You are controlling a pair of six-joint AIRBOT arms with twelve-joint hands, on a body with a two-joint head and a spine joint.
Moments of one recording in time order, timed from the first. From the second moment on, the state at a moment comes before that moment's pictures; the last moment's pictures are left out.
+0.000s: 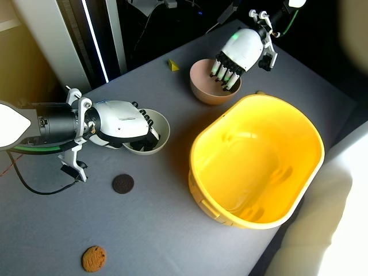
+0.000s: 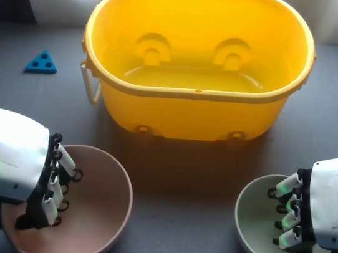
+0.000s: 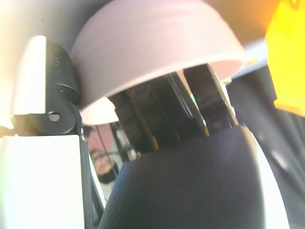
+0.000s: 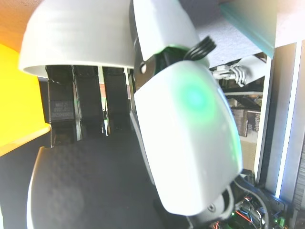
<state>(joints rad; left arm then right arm) 0.49 -0.95 1.34 1.43 -1.07 0.00 -0.47 -0.94 1.12 -1.28 0.72 -0.31</state>
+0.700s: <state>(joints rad) 0.47 -0.91 1.30 1.43 -1.07 -0.01 -0.37 -0.90 1.07 -1.30 0.69 -0.29</state>
